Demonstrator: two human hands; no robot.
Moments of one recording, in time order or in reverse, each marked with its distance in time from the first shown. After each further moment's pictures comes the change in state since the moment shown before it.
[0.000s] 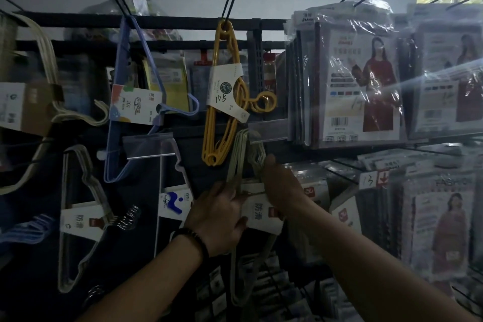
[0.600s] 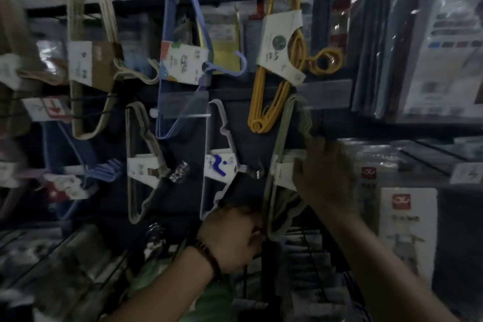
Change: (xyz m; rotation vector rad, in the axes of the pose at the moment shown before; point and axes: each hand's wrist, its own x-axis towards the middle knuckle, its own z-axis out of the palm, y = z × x) left_hand -0.067 0.003 0.044 -0.059 -0.234 -0.219; right_hand -0.021 -0.010 0.038 0.020 0.202 0.039
